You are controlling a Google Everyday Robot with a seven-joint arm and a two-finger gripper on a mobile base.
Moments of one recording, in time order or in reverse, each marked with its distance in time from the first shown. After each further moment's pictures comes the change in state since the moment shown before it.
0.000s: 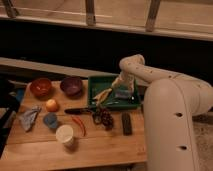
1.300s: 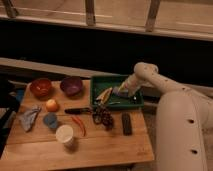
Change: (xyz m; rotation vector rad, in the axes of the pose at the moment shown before) arm 0.012 -0.012 0.027 -0.239 0.104 0.085
